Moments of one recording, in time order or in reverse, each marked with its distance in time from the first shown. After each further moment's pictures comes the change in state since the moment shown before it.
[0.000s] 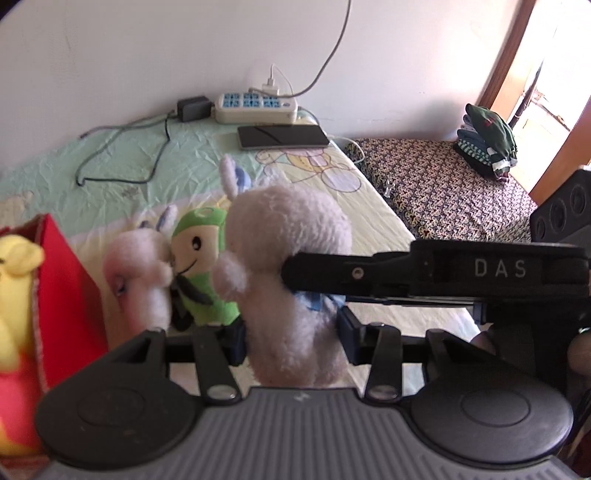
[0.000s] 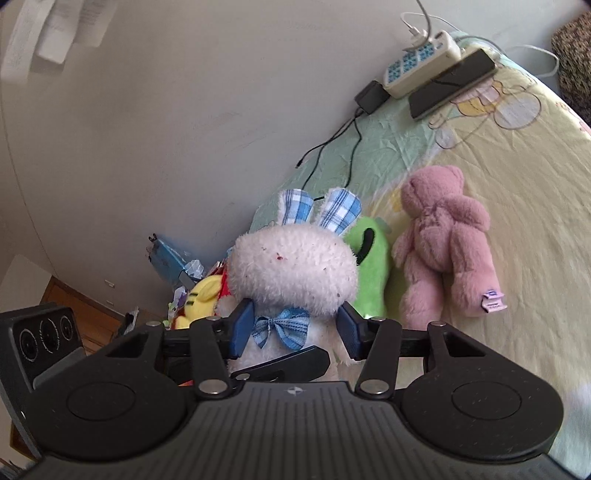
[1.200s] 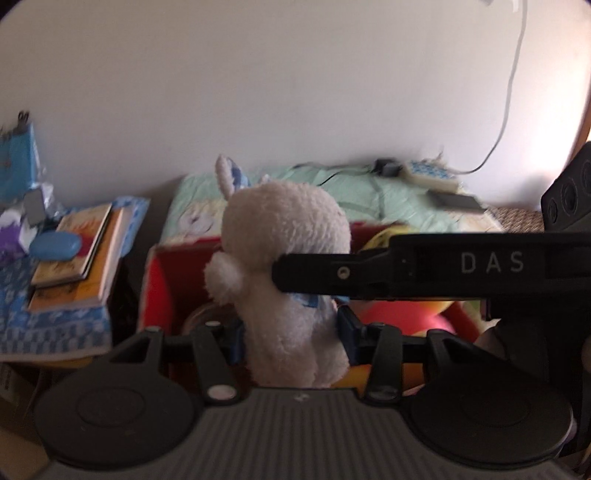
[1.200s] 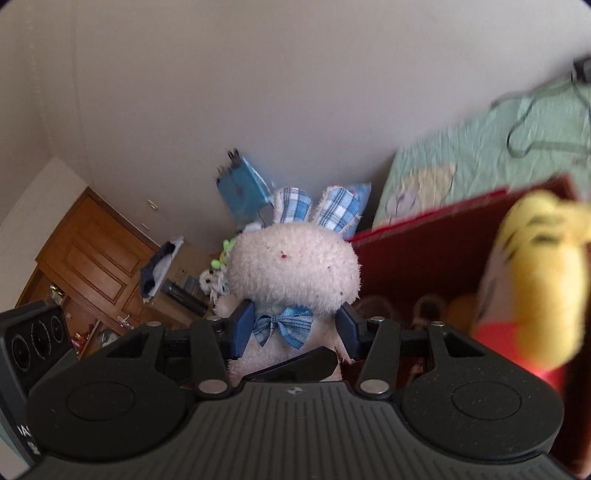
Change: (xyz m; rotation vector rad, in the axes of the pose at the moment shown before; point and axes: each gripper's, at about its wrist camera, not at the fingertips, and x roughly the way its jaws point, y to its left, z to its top) left arm -0.170 0.263 -0.085 -0.135 -0.176 0.248; right arm 0.216 0.223 -0.090 -0.221 0.149 0.130
